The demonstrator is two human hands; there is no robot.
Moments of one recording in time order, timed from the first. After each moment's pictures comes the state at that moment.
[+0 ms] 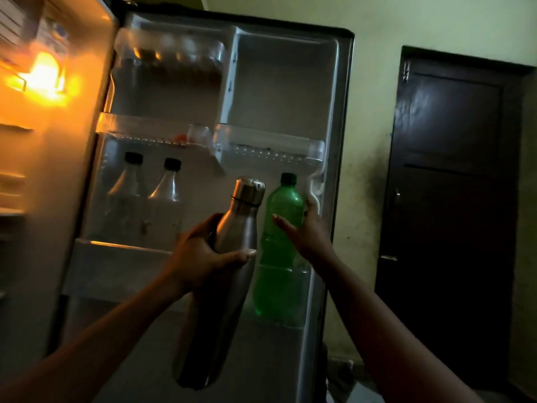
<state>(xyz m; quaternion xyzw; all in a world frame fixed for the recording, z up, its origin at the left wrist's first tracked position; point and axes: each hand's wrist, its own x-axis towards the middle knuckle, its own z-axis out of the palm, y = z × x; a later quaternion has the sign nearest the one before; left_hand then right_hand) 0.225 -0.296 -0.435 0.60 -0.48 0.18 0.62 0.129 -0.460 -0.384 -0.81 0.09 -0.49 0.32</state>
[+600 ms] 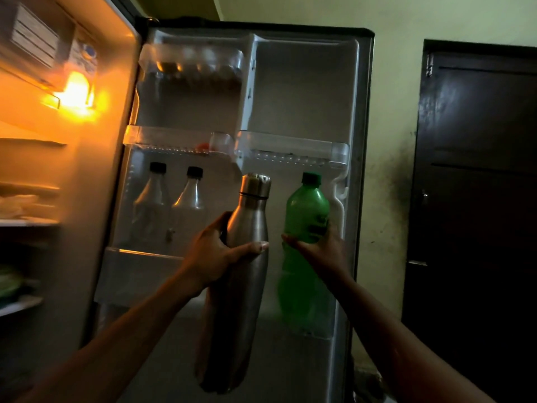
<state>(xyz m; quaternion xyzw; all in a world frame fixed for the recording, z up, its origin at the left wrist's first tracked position) 0.234 -0.284 -0.422 0.62 -0.46 0.16 0.62 0.155 -0.467 -0.408 -0.78 0.08 -0.50 0.38</state>
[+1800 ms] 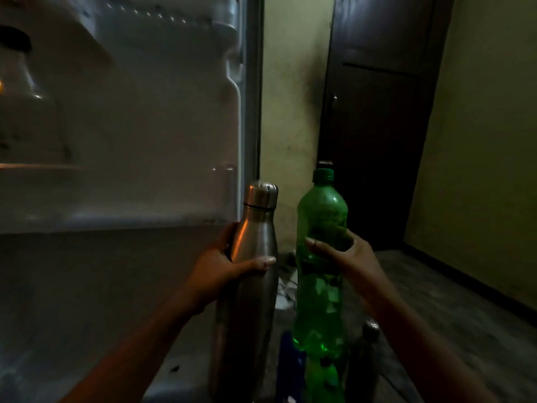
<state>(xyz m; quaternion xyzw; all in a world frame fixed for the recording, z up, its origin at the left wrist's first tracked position) 0.124 -0.378 -0.557 0.58 -0.51 -0.15 0.61 -0.051 -0.514 -0.551 -0.70 0.24 -0.43 0.52</state>
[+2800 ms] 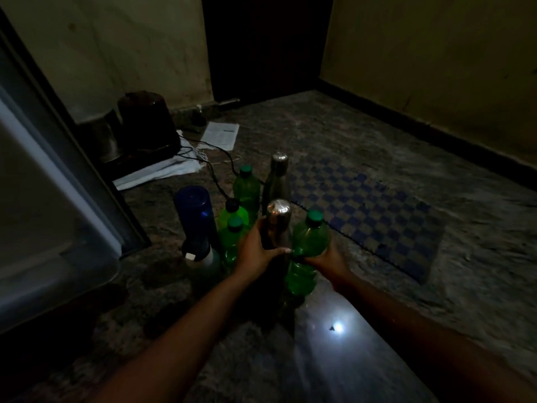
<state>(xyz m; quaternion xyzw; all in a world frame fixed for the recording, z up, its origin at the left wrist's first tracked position) -0.042 -0.550 -0.869 0.66 -0.50 -0.36 0.43 -0.208 -0.592 -0.907 -0.55 0.55 -0.35 0.52</state>
